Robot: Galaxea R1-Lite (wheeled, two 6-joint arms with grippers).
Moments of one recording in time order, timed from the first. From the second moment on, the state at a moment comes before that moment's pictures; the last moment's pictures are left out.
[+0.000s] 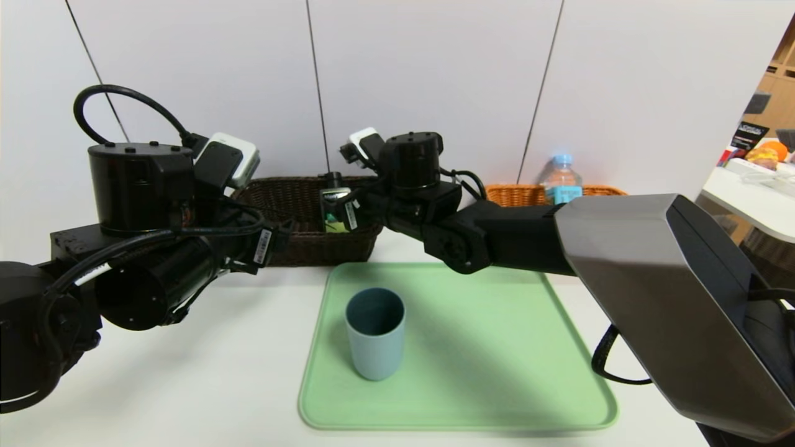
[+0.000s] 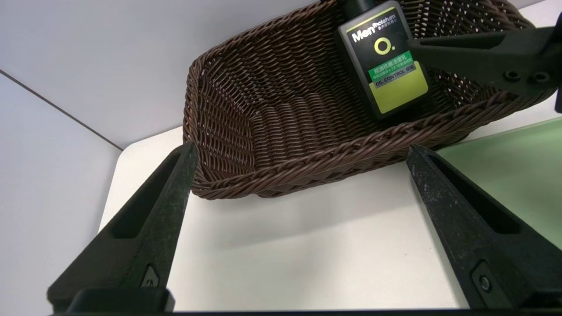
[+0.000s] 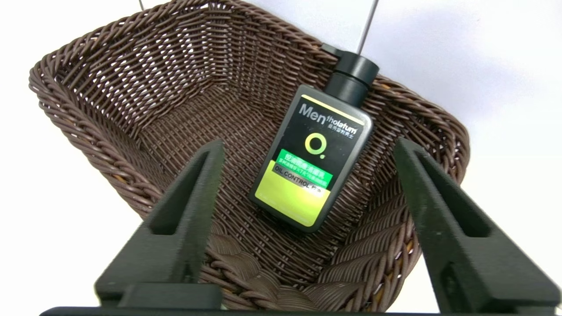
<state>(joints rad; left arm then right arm) -0.49 1.55 -0.80 -0.54 0.47 0.22 0.73 2.40 -1.97 -0.30 -0.02 -0.14</state>
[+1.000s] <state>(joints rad) -0.49 1.58 -0.93 -0.56 0.36 0.00 0.75 2.15 -1.89 -0.22 -0.22 -0.09</state>
